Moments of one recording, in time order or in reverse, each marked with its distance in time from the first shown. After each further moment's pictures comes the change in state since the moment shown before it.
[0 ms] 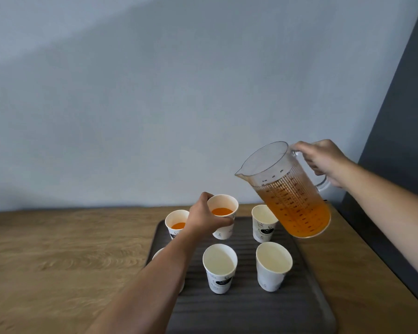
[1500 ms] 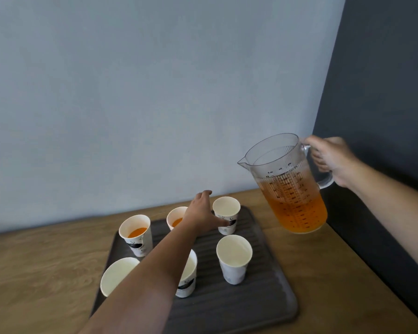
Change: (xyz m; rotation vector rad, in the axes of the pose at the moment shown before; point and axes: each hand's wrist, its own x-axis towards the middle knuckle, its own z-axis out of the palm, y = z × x) left_hand 0.039 0.029 0.087 0.404 -0.262 0.159; right_hand -0.023 0.064 -0.078 0.153 0.218 0.119
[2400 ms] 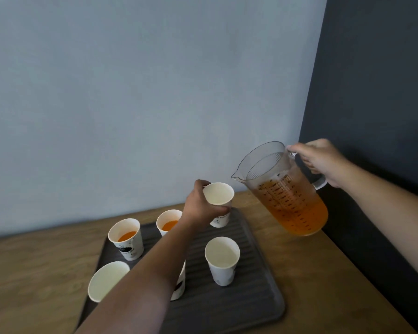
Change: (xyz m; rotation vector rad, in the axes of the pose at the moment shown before) left_hand -0.008 0.037 -0.003 -0.385 0.210 0.038; right_hand -0.001 0.001 -0.016 -0.161 -0.071 -0.022
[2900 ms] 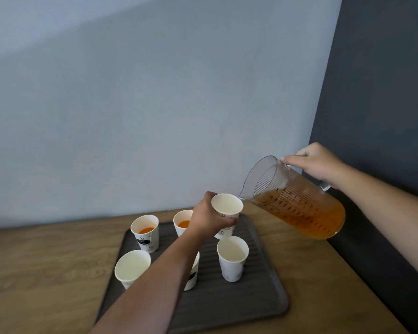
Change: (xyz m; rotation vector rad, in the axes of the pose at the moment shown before) left_hand -0.054 0.010 -0.026 -0.033 0.042 0.009; right_hand -0.026 -0.042 0.005 -0.320 -0.049 -0.197
